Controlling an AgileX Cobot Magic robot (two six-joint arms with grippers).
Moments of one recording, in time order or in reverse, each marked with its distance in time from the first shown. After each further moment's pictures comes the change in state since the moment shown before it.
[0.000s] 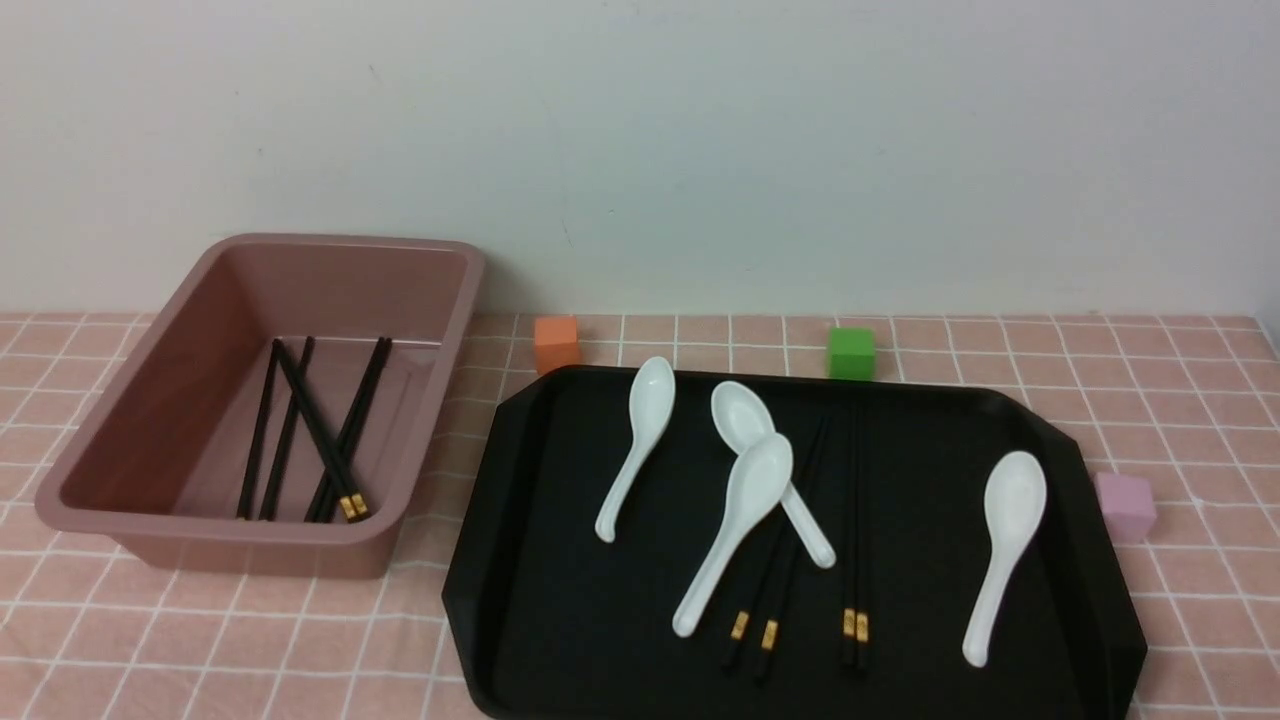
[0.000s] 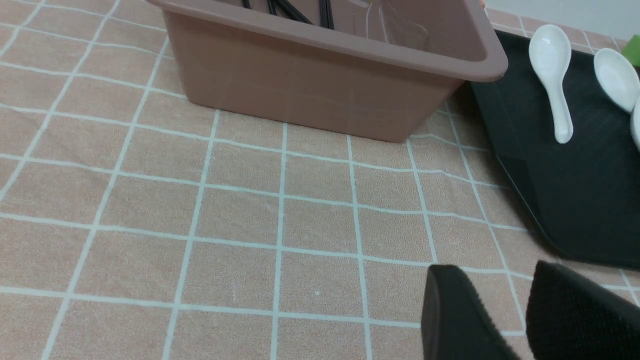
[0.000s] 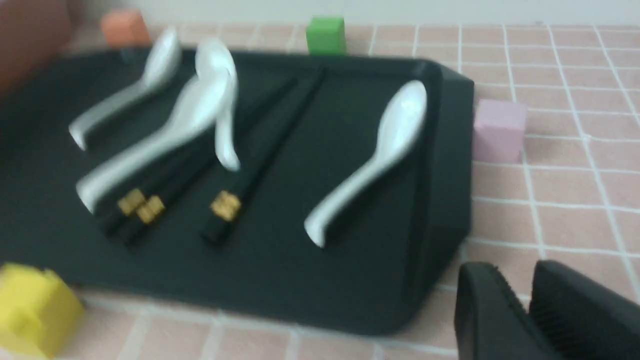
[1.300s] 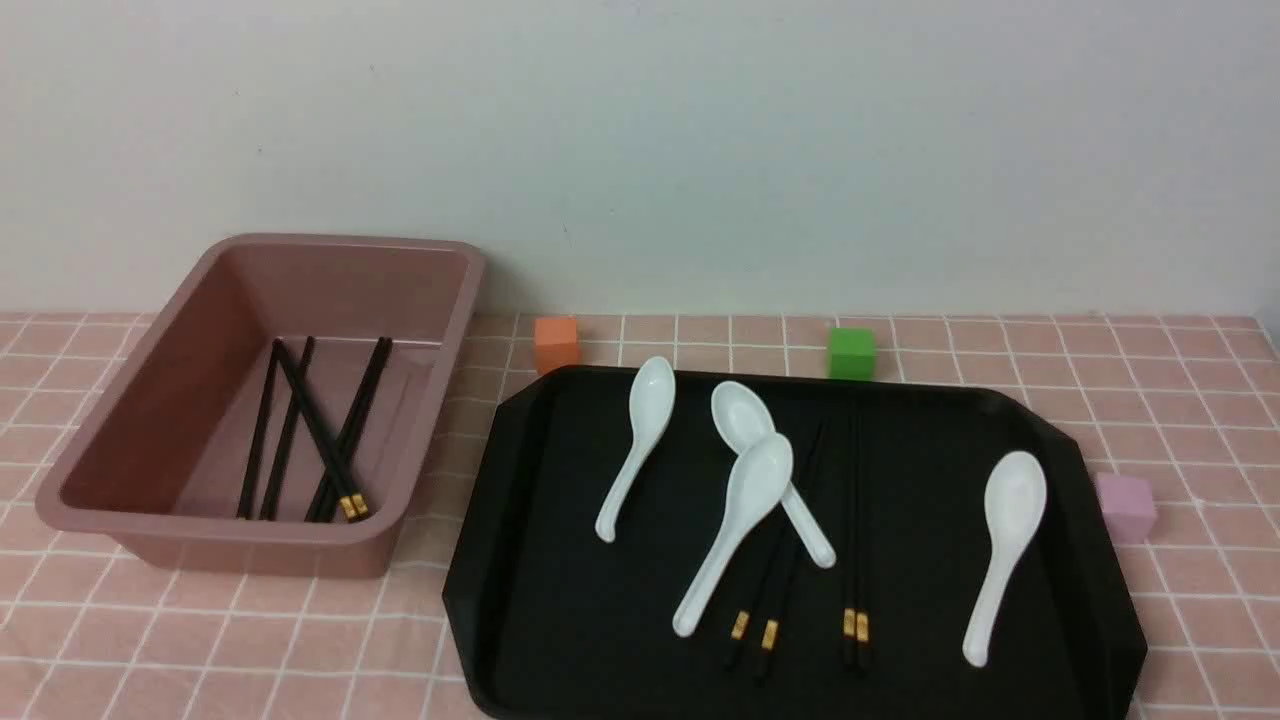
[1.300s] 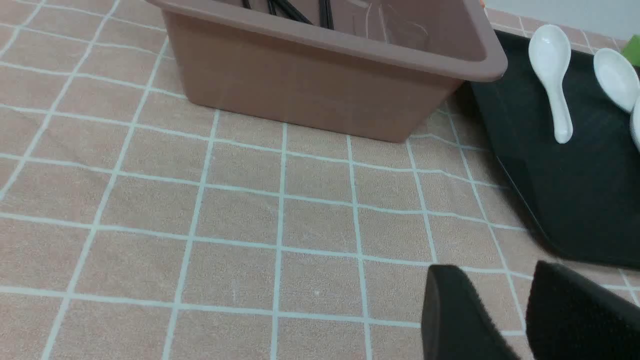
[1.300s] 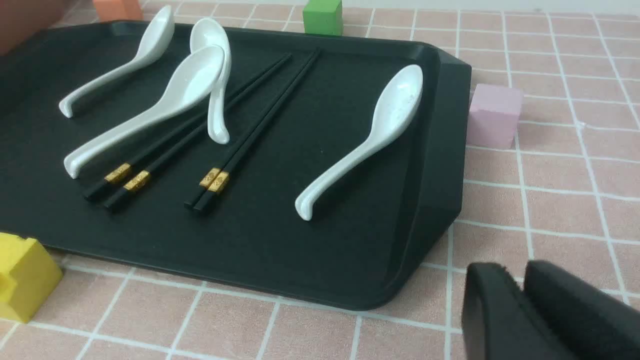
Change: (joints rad) right arm 0.000 0.000 -0.012 -0.071 0.081 -0.039; left arm 0.000 0.000 0.000 0.000 0.000 0.000
